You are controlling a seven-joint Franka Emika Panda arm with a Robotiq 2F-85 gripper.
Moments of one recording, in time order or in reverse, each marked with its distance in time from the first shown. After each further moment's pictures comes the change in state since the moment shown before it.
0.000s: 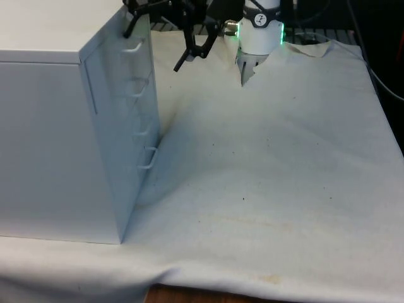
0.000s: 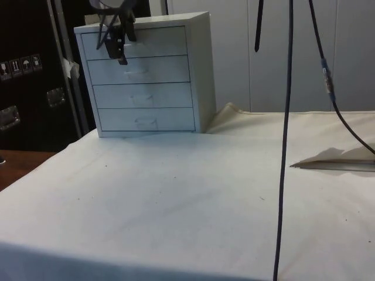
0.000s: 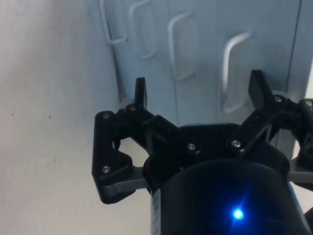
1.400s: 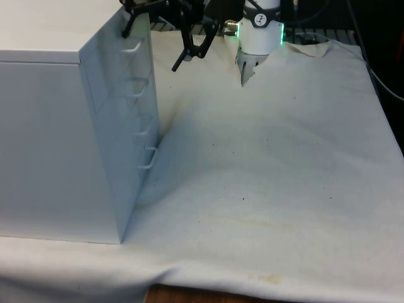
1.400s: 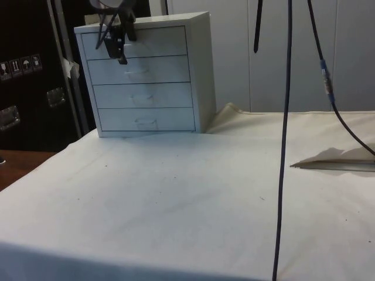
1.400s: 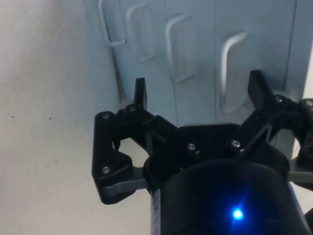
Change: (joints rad) arm 0.002 0.009 -0.009 0.005 0.014 -0.002 -0.003
